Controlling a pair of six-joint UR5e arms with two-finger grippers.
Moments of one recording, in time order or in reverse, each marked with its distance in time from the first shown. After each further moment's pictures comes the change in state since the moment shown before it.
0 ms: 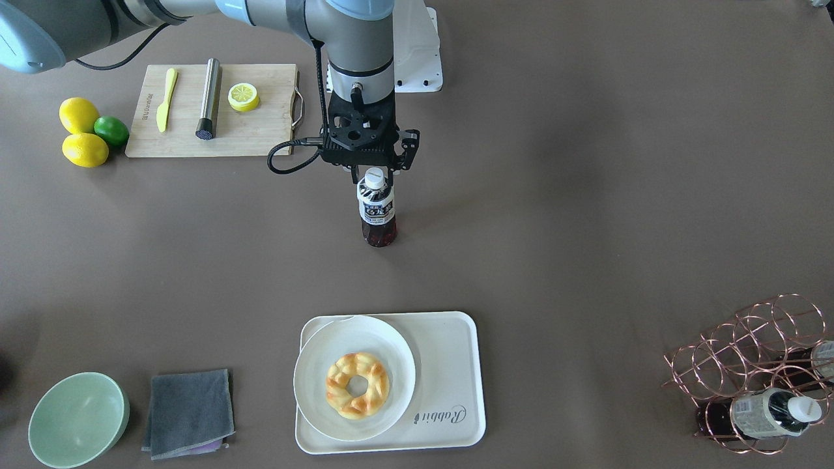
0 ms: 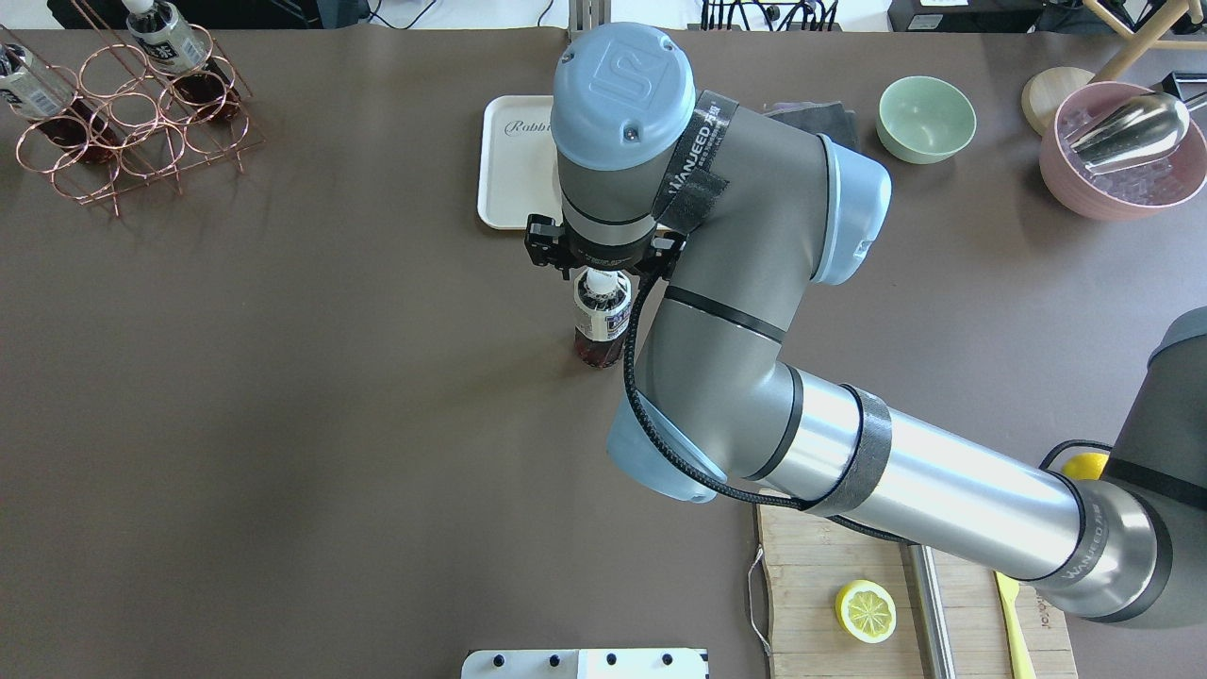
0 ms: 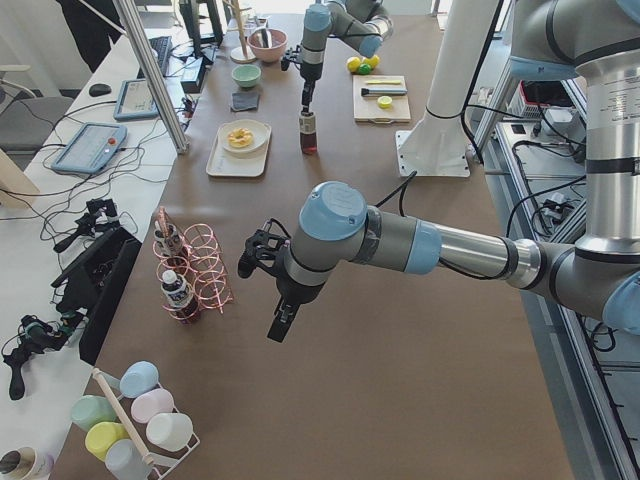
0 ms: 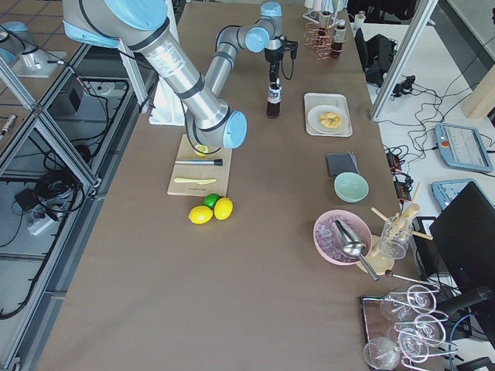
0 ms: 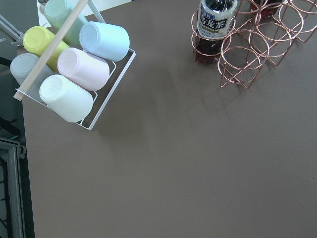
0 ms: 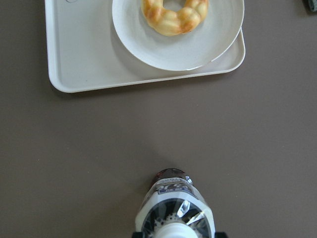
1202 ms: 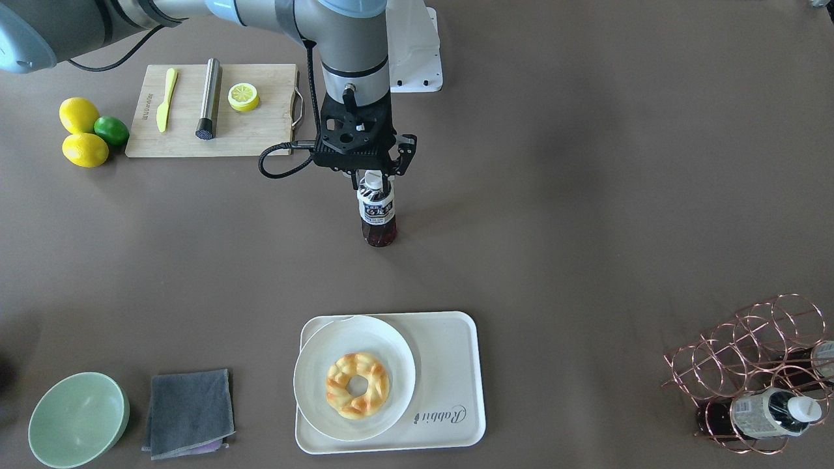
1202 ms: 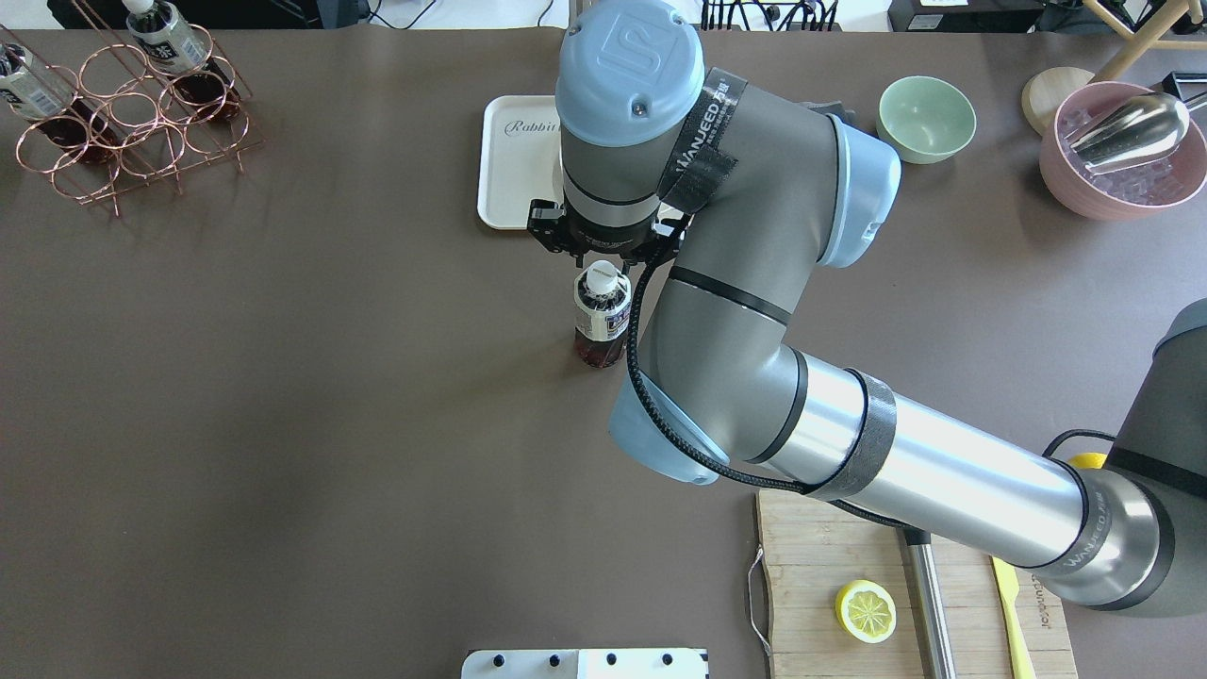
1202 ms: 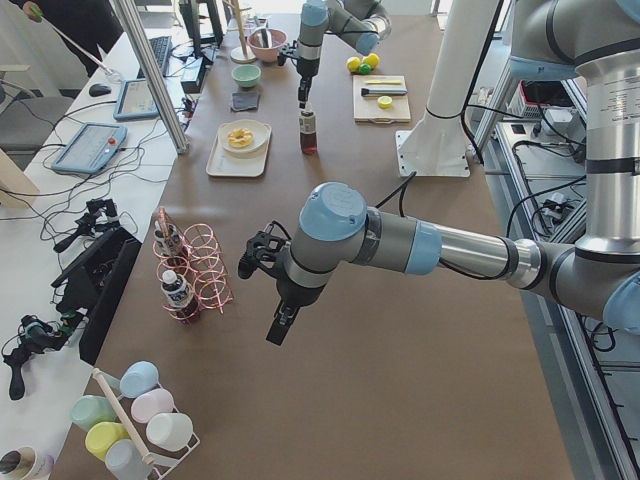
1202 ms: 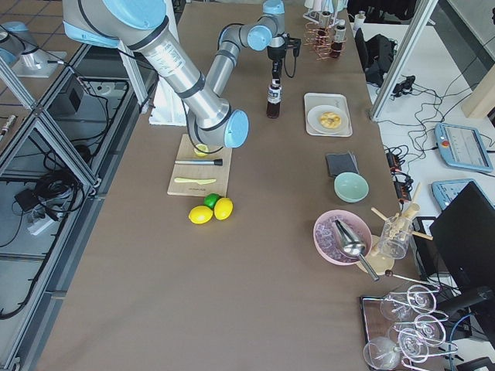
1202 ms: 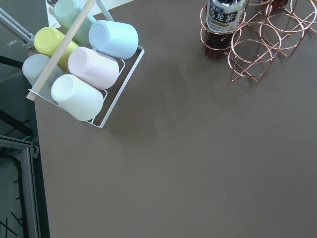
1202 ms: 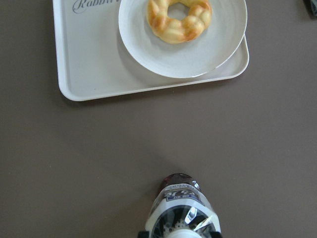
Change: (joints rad) left arm 0.000 0.001 0.005 0.002 0.008 0.042; right arm 0.030 0.005 -0.003 0.014 0.011 0.002
